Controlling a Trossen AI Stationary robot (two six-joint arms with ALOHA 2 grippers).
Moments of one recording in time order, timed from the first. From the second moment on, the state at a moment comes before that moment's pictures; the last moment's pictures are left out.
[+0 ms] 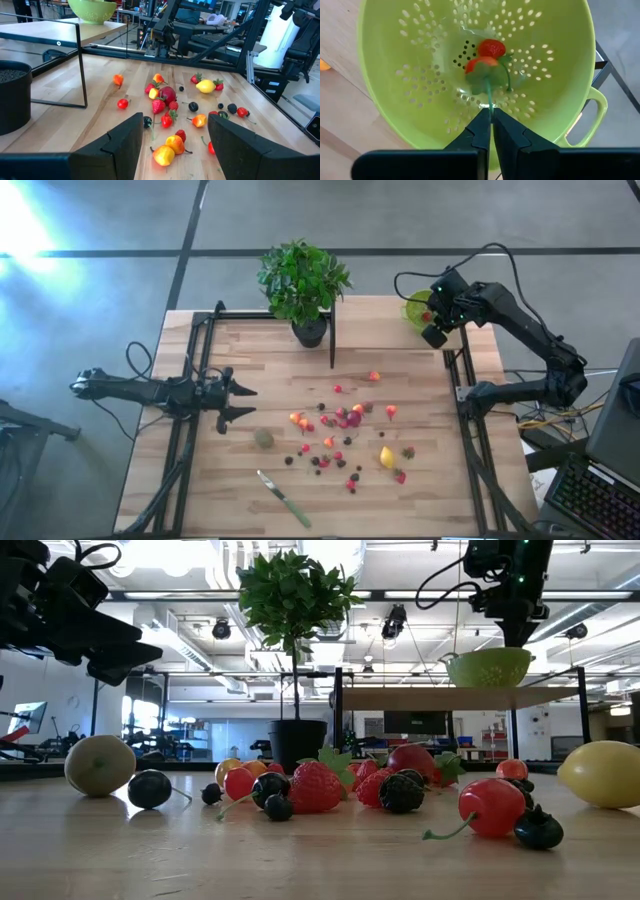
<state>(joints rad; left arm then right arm) -0.17 0.18 0.03 -0.01 -0.18 -0.16 -0.83 1.19 1.25 -1.26 0.25 -0.11</state>
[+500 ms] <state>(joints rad) -0.17 0.18 0.03 -0.01 -0.18 -0.16 -0.83 1.19 1.34 -1.25 0.23 -0.11</state>
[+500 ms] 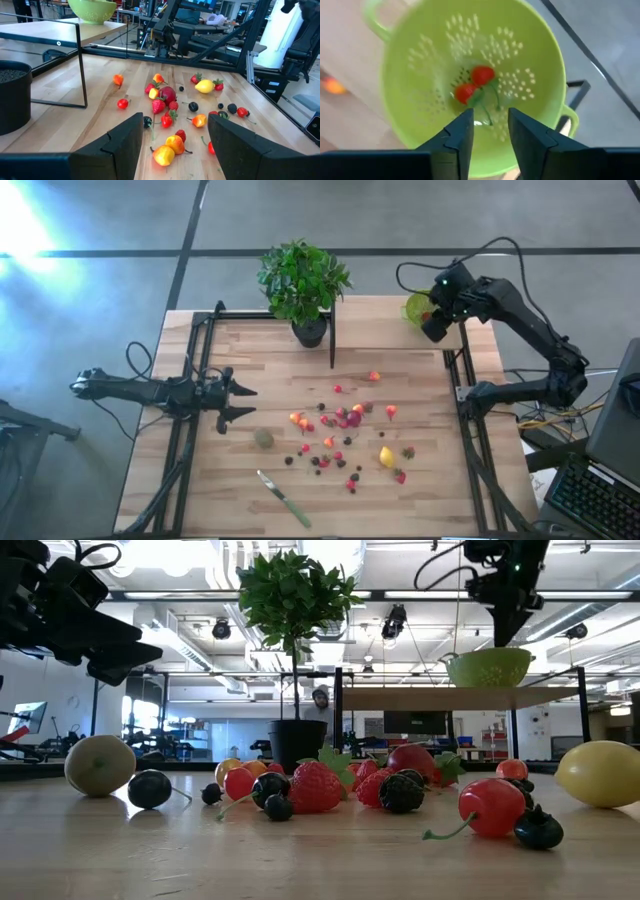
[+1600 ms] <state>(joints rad) -0.17 0.18 0.03 -0.01 -0.18 -0.16 -0.16 1.21 1.34 -1.01 0.05 -0.33</state>
